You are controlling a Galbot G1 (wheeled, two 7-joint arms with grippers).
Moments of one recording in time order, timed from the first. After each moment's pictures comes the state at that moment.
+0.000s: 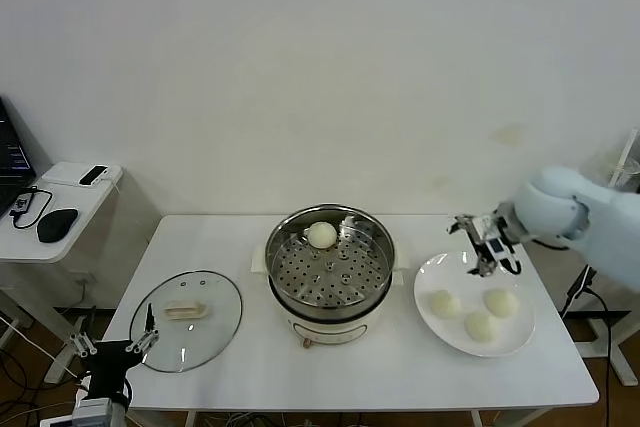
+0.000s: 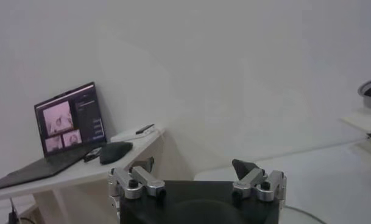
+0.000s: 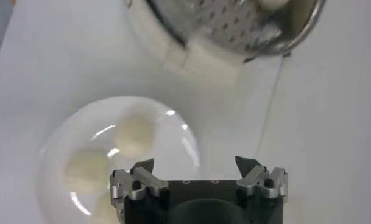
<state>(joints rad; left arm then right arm) 1.73 -1.29 -0.73 -2.14 -0.04 0.06 -0.25 0.23 0.42 -1.01 1.68 -0.05 -0.32 -0.96</state>
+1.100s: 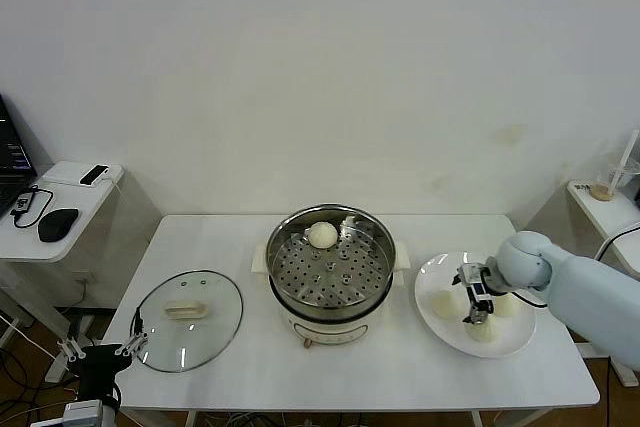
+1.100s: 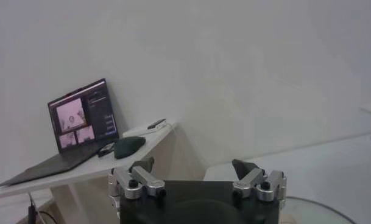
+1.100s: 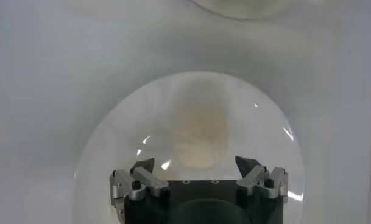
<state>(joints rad) 1.74 -1.30 -0.77 -2.12 -0.04 0.07 -0.25 -0.15 0.62 -0.74 1.40 -0.14 -0.31 -0.96</state>
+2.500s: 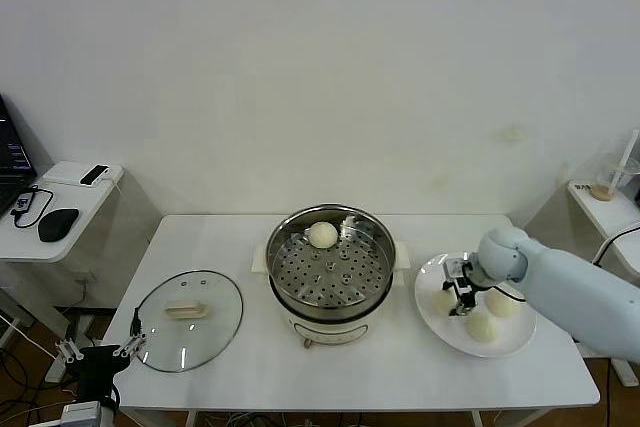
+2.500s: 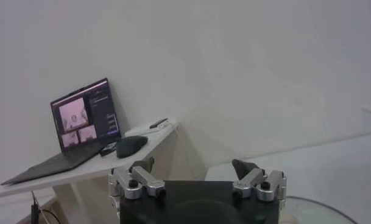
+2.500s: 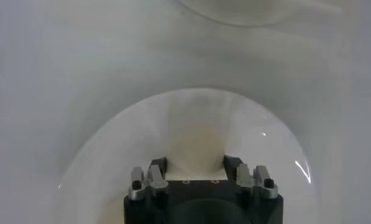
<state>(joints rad) 1.74 -1.31 -0.77 -2.13 -0.04 0.07 -0.25 -0.05 0.63 -0.80 1.38 -0.11 -0.33 -1.02</state>
